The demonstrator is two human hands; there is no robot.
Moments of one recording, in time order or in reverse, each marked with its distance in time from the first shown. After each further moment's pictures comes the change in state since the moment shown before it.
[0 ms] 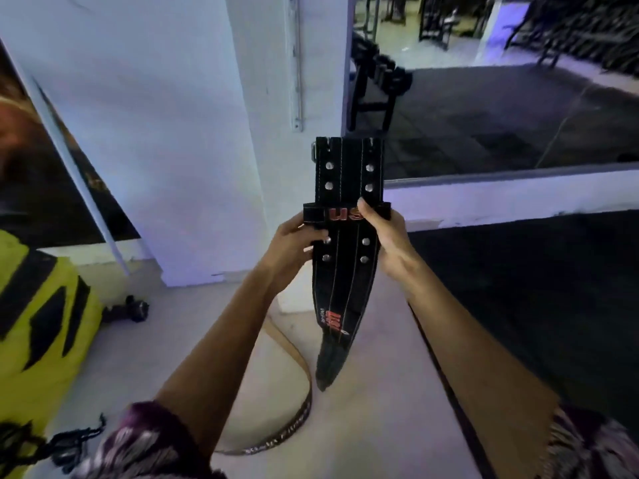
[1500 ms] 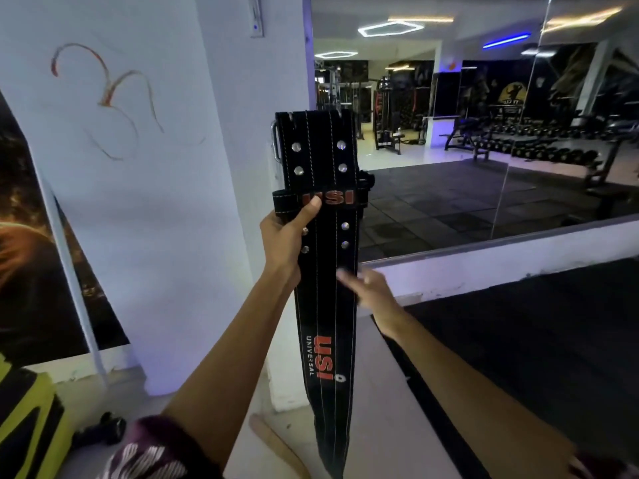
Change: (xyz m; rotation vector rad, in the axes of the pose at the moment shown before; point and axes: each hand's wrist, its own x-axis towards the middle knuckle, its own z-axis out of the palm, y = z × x) left_hand -0.032 0.143 0.082 -0.119 0.250 0.484; right_hand -0.058 -0.056 -0.003 -0.243 -0.132 -0.229
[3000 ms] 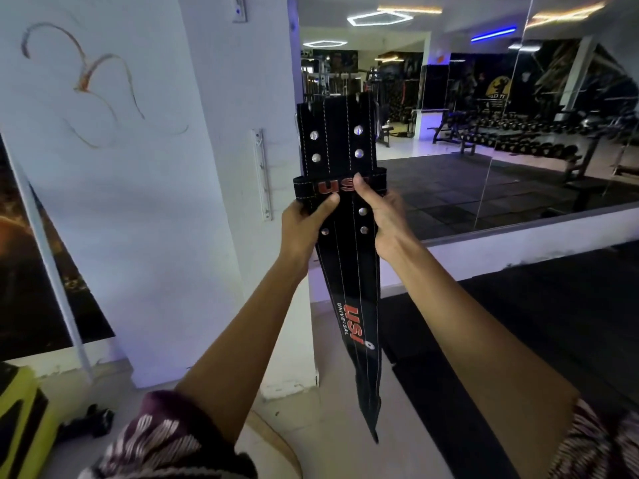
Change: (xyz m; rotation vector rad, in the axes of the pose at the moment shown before) left_hand -0.019 -0.008 0.032 0.180 -0.177 -0.021; right_hand 0.011 -0.096 -0.027 0.307 0.311 -0.116
